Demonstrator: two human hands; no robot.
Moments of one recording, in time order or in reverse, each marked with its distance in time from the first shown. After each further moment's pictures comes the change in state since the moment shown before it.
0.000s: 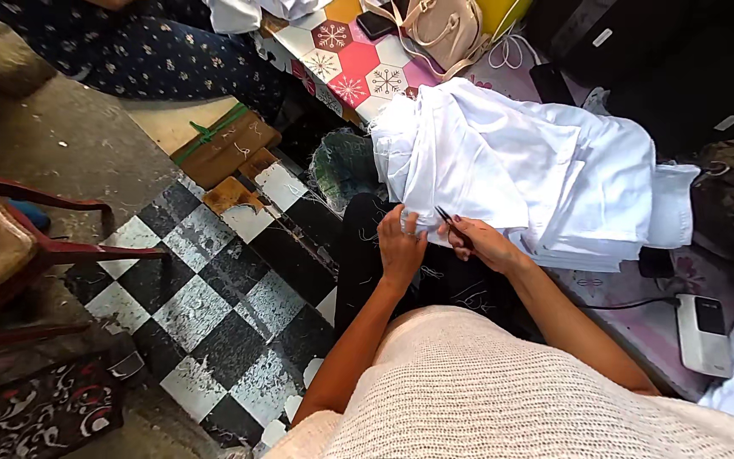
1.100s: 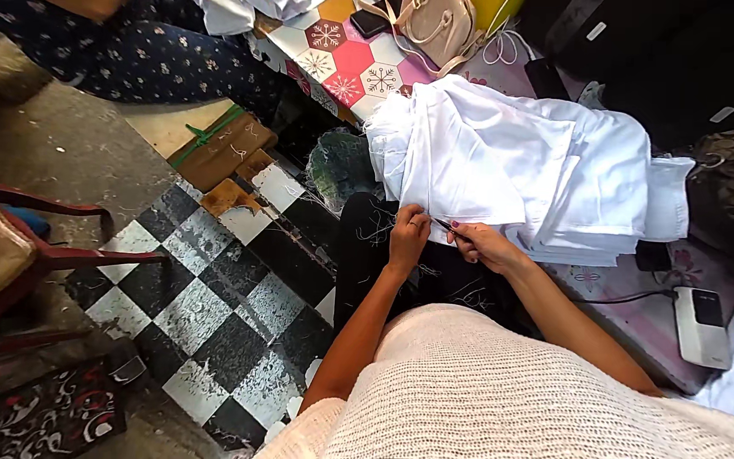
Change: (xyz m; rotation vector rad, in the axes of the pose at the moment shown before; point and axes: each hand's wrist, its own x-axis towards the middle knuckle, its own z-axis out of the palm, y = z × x) left_hand 0.006 -0.009 0.033 -0.390 -0.008 0.067; right_hand -0.009 0.016 -0.009 0.204 0.040 0.153
